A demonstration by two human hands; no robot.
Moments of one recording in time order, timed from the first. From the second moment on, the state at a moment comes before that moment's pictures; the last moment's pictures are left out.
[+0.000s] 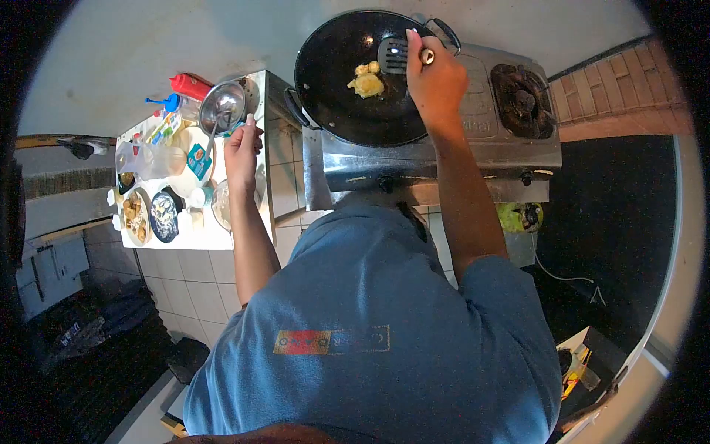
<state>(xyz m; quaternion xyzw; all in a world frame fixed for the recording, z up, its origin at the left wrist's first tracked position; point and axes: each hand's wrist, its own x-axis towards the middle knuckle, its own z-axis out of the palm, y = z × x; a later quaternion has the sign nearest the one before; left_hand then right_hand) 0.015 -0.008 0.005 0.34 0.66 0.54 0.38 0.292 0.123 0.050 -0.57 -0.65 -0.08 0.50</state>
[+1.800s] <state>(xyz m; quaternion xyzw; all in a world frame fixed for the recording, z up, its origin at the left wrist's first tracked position) 0.026 0.009 0.011 0.35 0.65 0.52 0.42 0.316 0.130 0.085 -0.62 -0.66 -0.08 0.41</state>
